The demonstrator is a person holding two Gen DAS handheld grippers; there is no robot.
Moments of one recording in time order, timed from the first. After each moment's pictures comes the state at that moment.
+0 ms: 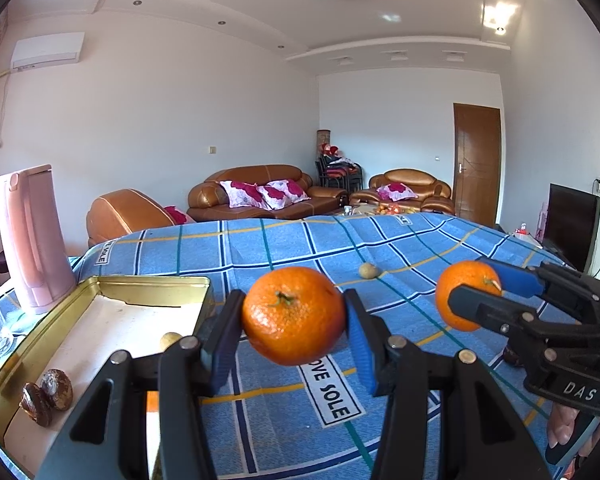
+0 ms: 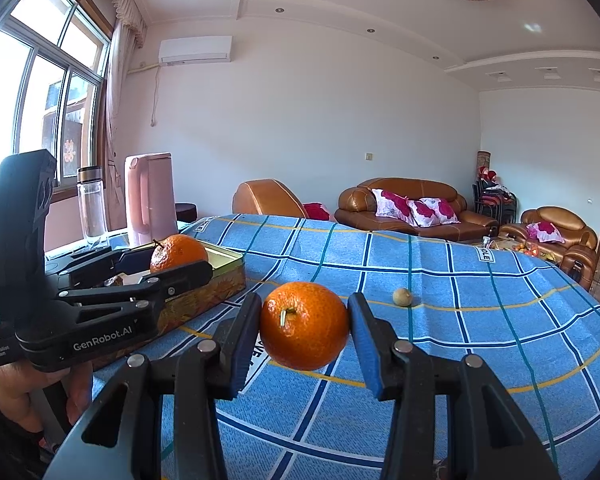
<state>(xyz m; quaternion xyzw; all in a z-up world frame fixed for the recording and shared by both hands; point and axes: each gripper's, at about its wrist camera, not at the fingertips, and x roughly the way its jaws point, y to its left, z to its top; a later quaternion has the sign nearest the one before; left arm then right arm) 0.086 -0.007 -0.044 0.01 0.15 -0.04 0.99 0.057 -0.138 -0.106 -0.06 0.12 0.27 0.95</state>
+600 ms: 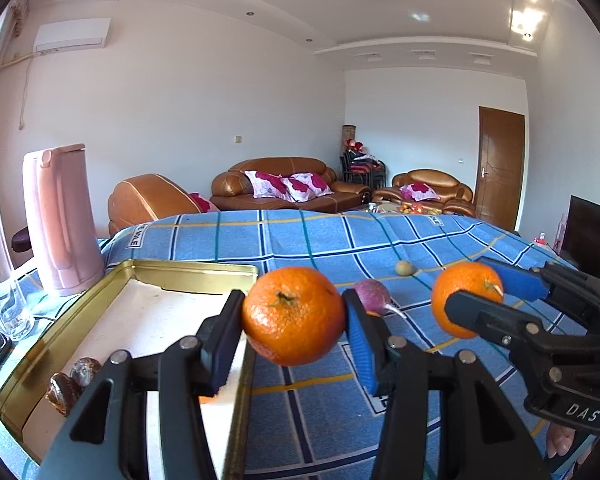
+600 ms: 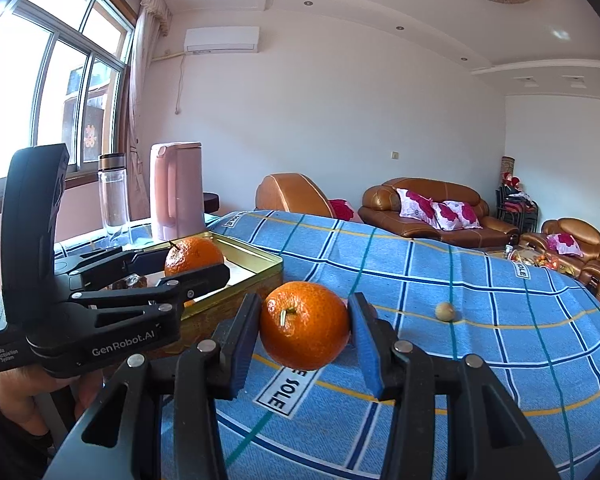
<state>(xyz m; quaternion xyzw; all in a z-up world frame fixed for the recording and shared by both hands) 0.082 0.033 -0.044 -0.02 0.17 0.00 0.99 0.062 -0.090 -0.099 -0.08 0.12 0.31 0.94</state>
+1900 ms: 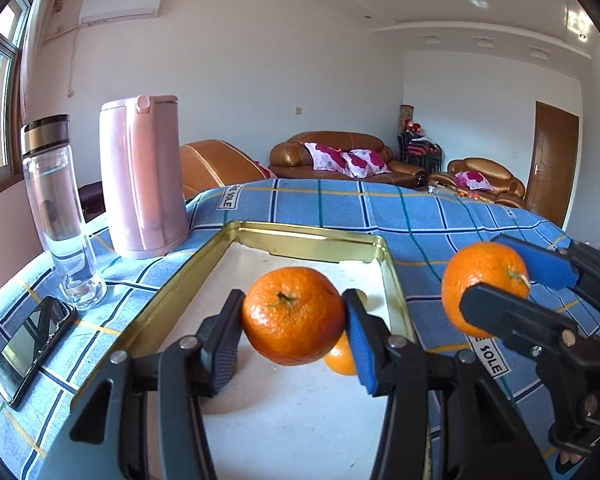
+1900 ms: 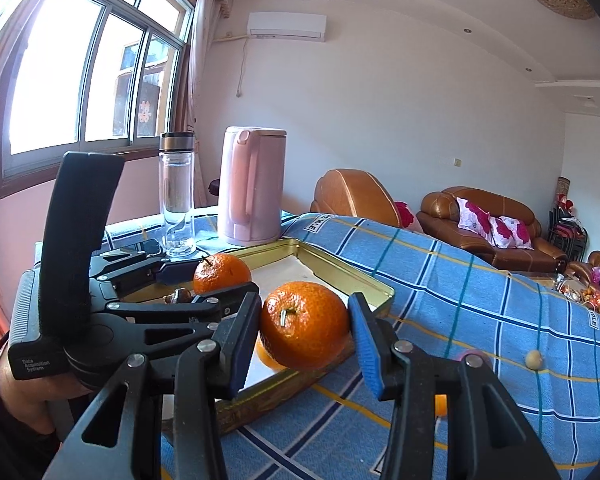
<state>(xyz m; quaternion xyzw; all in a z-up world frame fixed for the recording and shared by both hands) 0.071 0.126 -0.056 -0.04 0.22 0.10 0.97 0.056 0.022 -0.094 -0.13 0.13 0.40 0.90</state>
